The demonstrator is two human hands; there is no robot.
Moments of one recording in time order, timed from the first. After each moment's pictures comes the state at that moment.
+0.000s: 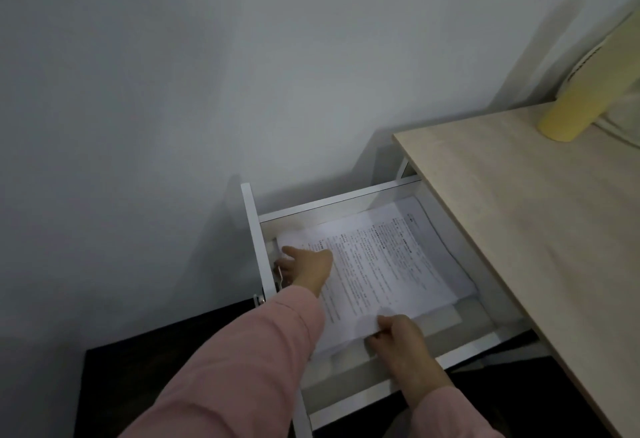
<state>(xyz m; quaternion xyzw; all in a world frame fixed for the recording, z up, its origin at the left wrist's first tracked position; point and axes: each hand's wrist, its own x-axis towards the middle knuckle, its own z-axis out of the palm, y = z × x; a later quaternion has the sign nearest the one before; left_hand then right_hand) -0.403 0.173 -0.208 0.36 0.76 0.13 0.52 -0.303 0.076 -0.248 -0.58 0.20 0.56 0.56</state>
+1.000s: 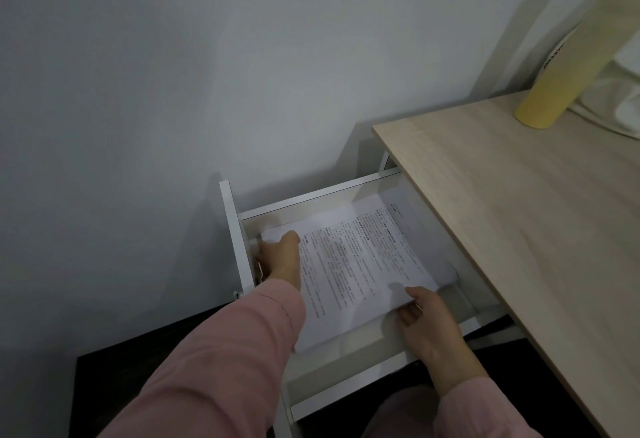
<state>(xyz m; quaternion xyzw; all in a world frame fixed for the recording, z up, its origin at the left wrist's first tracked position) -0.410 0.180 -0.217 0.20 0.72 0.37 0.56 -0.254 0.063 -0.203 -0.61 0.14 0.56 0.55</state>
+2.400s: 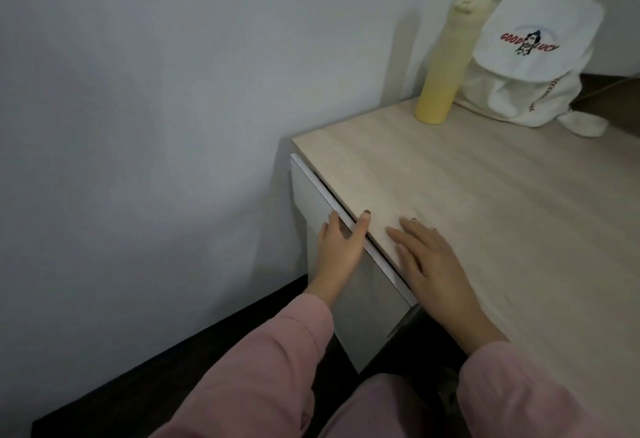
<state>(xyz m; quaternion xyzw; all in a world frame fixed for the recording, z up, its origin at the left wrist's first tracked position) -0.259 0.107 -0.174 0.57 0.51 0.30 0.57 -0.146 0.006 -0.150 -0.76 -0.59 0.08 0.27</state>
